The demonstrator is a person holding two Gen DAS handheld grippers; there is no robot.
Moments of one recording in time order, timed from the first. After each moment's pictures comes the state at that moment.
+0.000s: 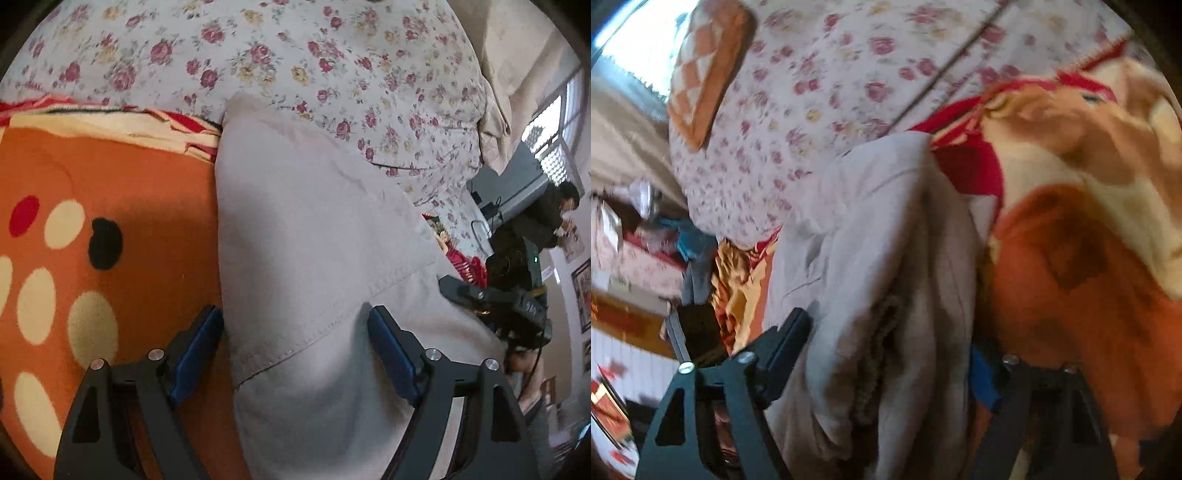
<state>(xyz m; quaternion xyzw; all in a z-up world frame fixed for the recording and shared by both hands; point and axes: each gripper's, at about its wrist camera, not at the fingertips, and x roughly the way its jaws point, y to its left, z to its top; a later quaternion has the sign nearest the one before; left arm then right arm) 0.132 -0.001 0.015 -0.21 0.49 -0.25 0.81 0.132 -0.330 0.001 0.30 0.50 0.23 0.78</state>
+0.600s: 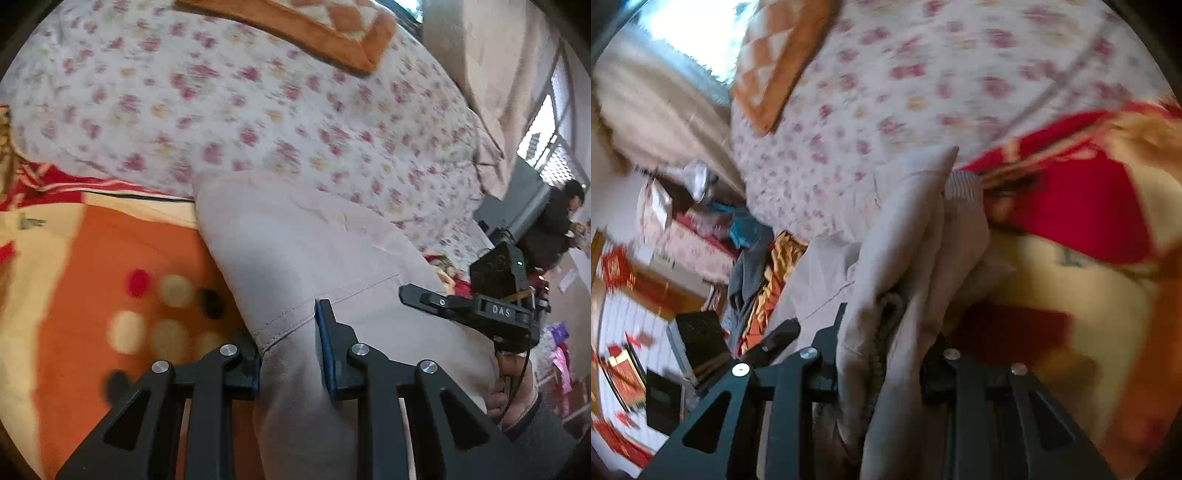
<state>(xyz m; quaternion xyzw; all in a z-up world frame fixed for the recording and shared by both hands) 0.108 0.073 0.089 -0.17 0.40 -0.19 0.88 0.147 -0.251 0.019 0.31 0.44 0.33 0.77</state>
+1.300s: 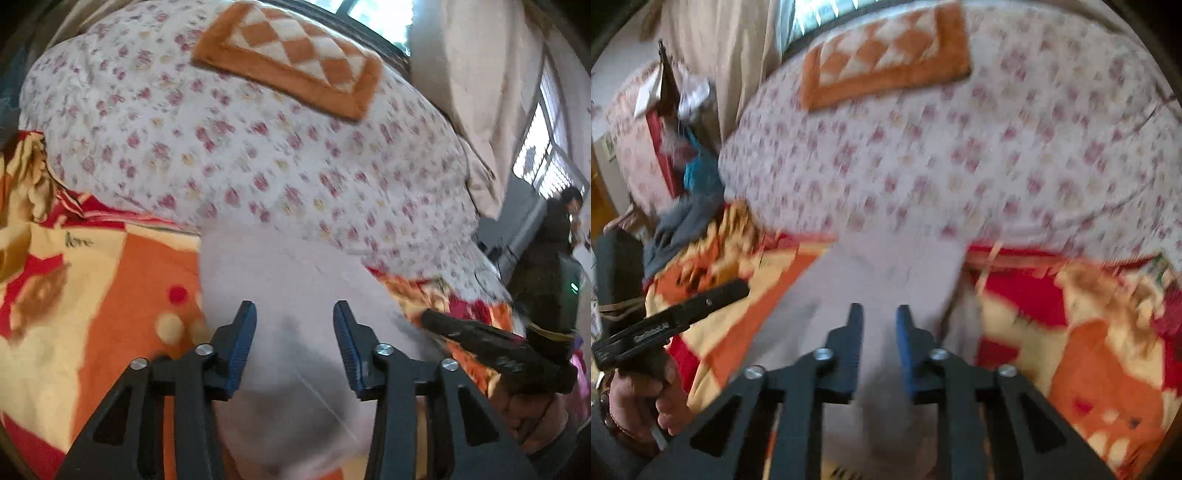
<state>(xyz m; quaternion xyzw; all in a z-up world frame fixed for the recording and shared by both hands) 0.034 0.074 0.113 -0.15 0.34 -0.17 0.91 0.054 -0.179 0.097 0.05 0.37 0.22 0.90</state>
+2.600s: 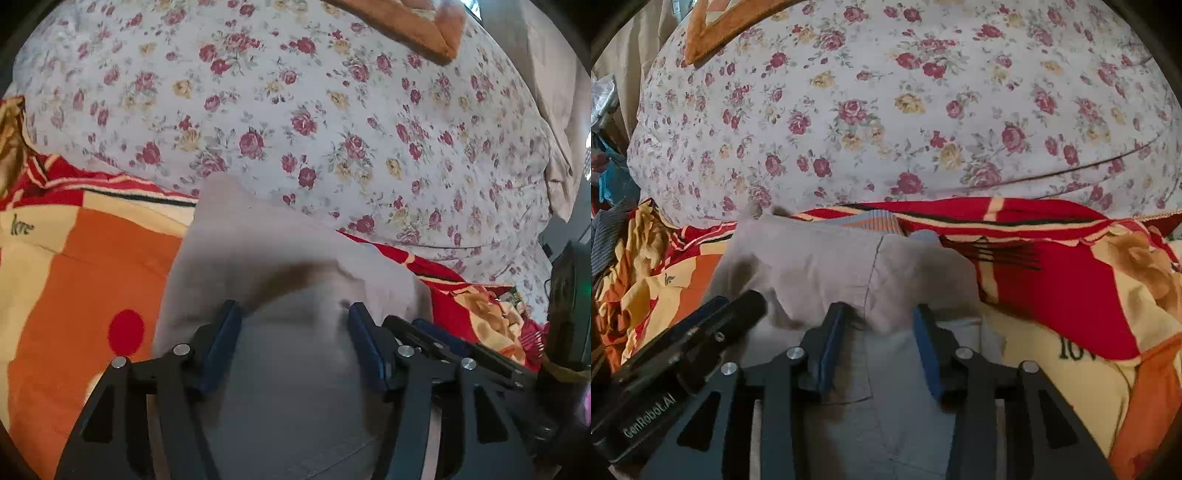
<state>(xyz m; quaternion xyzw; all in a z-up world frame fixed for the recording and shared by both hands) 0.171 0.033 0.020 -0.17 0.42 -0.09 0.89 0.193 -0.156 0.000 0.08 0.46 0.11 0.88</state>
